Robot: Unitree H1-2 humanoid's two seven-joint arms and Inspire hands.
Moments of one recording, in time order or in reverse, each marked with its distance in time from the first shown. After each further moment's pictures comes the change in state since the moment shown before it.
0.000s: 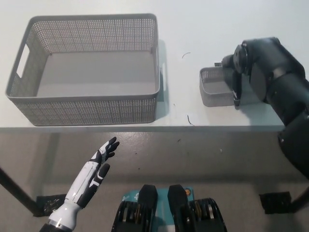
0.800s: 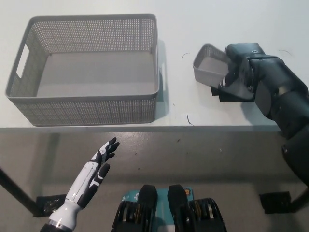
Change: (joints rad) left_arm -0.001 0.000 0.000 0.006 0.001 0.002 0.000; right_arm 0.053 -0.019 -0.085 -0.001 0.008 -0.072 -0.425
